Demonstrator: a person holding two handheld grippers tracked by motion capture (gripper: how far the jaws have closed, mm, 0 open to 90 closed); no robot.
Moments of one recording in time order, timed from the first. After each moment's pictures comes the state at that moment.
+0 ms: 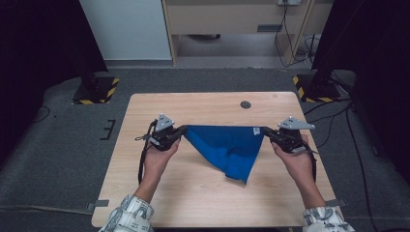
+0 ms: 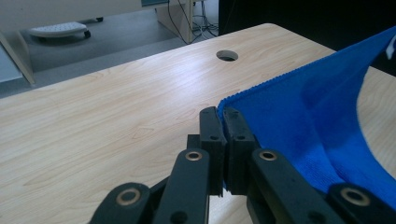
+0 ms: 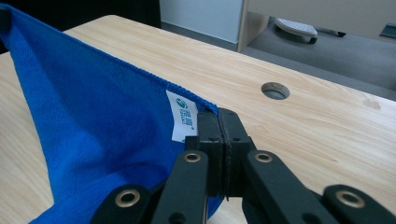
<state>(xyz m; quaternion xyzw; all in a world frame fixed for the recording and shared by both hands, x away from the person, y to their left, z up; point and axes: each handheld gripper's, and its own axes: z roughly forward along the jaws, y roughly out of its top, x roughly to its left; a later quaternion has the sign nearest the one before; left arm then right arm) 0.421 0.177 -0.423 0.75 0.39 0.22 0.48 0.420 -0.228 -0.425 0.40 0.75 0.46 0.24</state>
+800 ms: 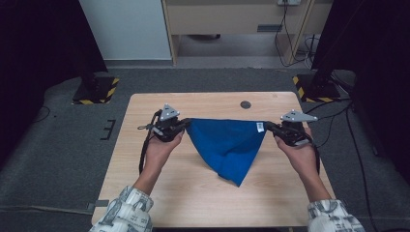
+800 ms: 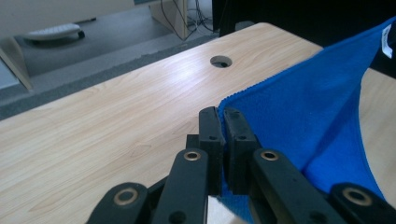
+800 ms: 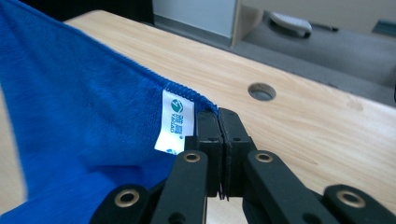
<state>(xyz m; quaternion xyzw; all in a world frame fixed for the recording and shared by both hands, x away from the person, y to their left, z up) 0.451 0.156 -0.404 0.78 0.39 0.21 0.45 0.440 -0.237 -0.415 0.41 0.76 0.44 0.24</state>
